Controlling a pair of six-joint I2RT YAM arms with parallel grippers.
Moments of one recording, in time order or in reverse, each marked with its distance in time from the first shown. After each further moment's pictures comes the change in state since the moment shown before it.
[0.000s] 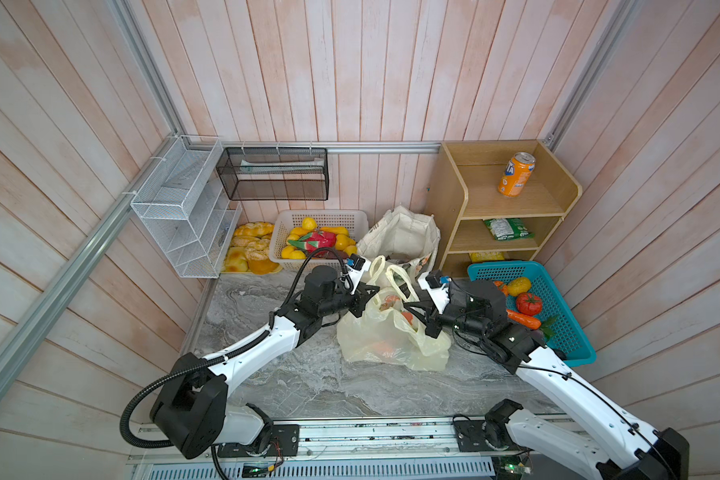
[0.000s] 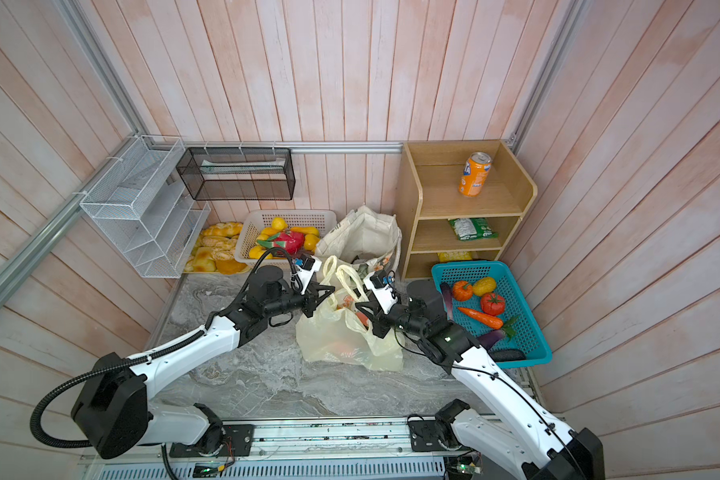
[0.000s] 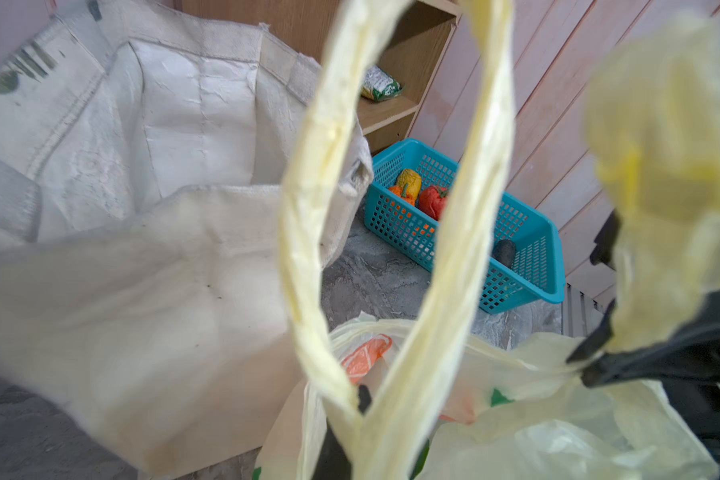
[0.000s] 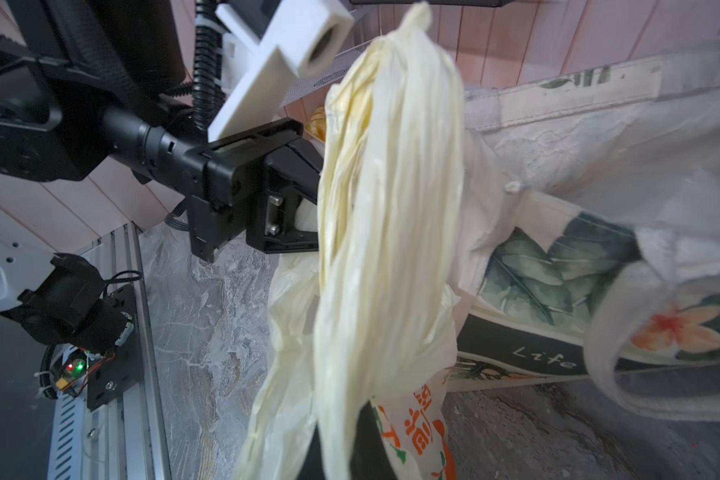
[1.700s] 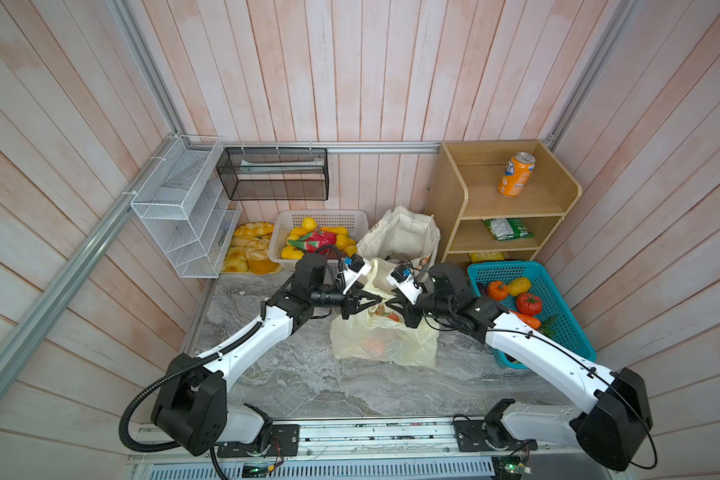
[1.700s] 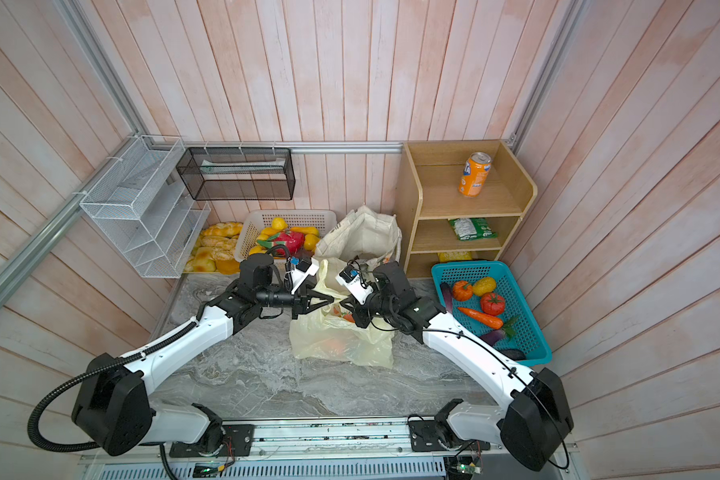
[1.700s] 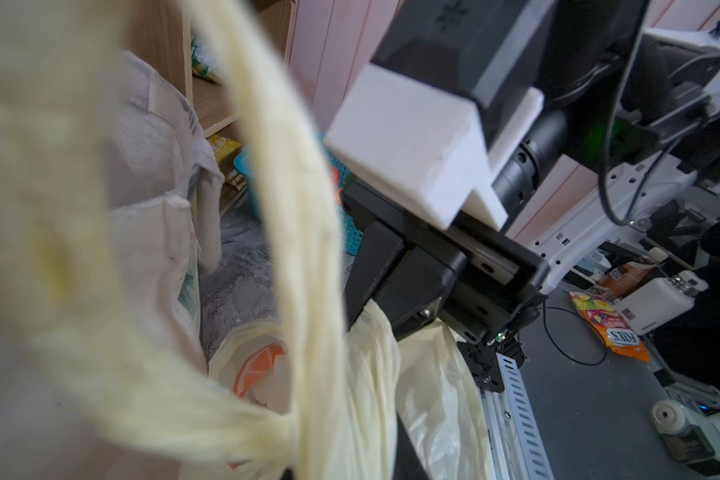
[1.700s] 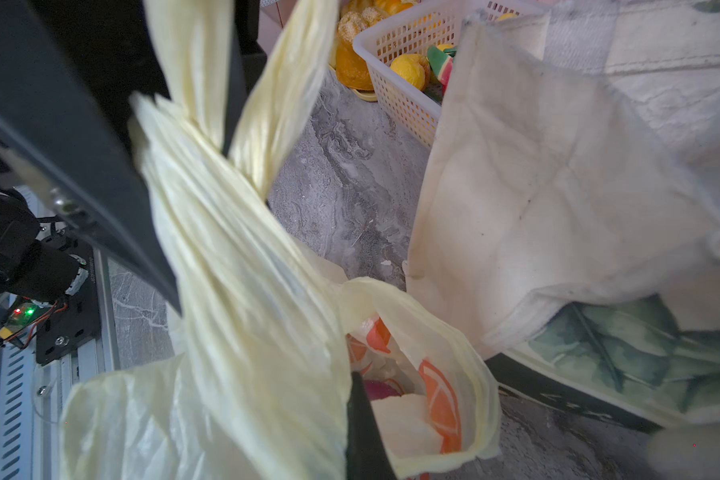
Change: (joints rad) left arm 0.107 -0.010 0.068 -0.132 0.479 0.158; right arm 0.055 0.290 0.197 -0.126 0.064 -0.122
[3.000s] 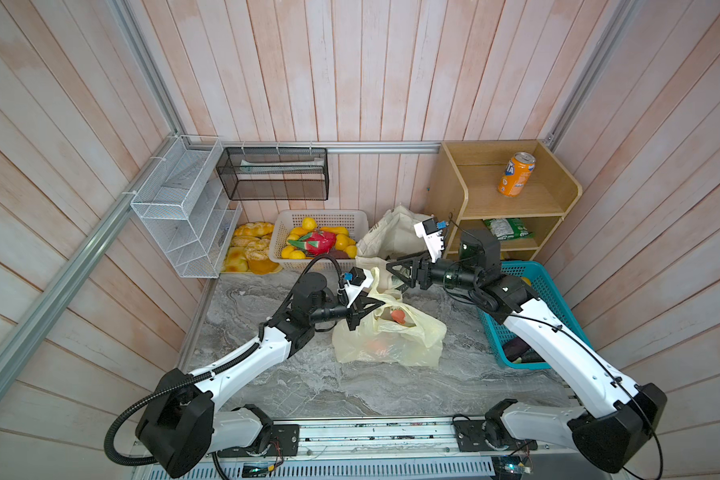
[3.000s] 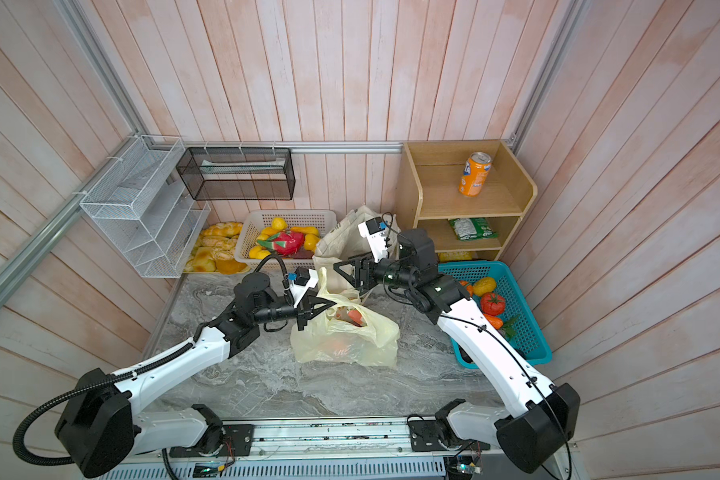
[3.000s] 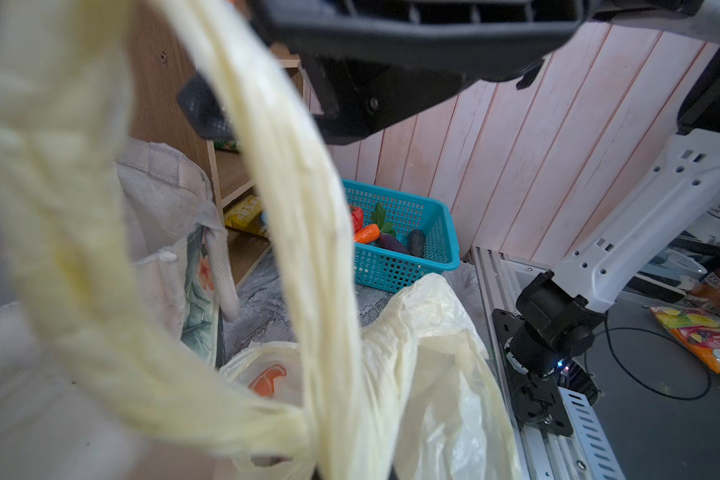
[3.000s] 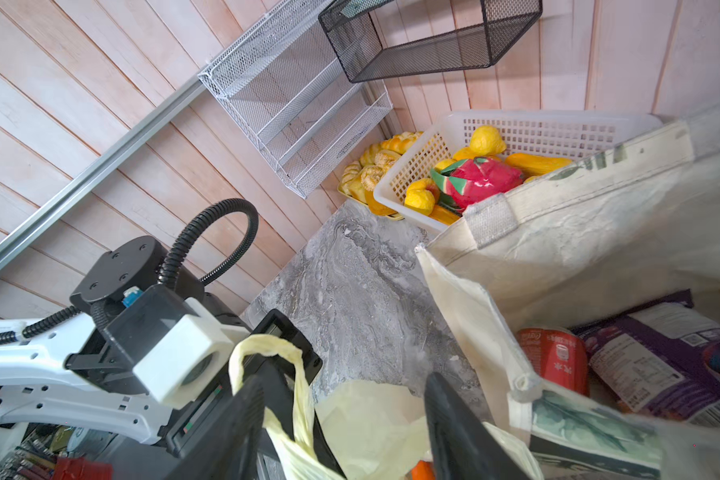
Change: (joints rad) left arm -0.108 -0.116 -0.185 0.302 -0.211 0.005; right arm -0.108 0.011 0.276 0.026 -0.196 0.512
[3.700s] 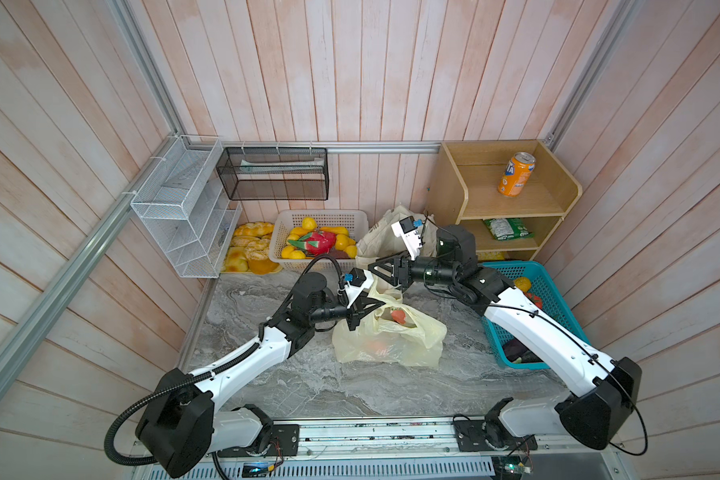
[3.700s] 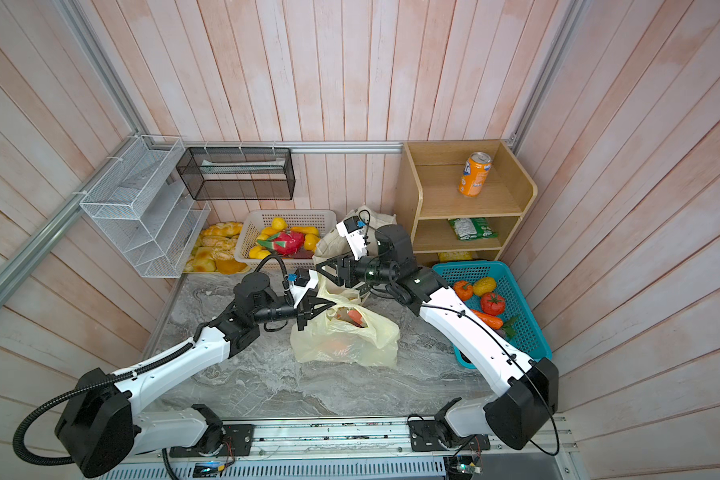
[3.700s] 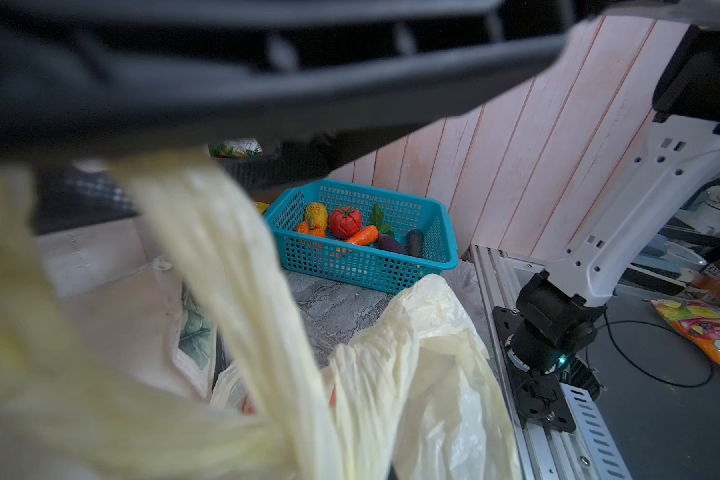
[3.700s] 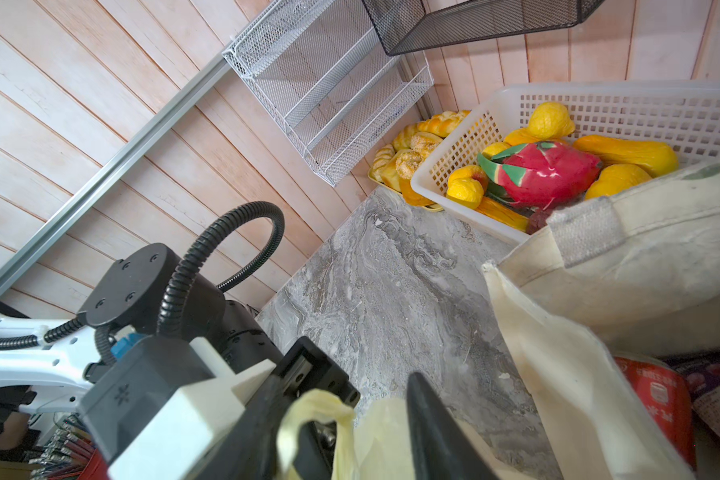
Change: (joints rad) left arm 0.000 0.002 0.000 0.004 0.013 0.015; right arm 0.088 0.121 0.077 0.032 -0.011 0.039
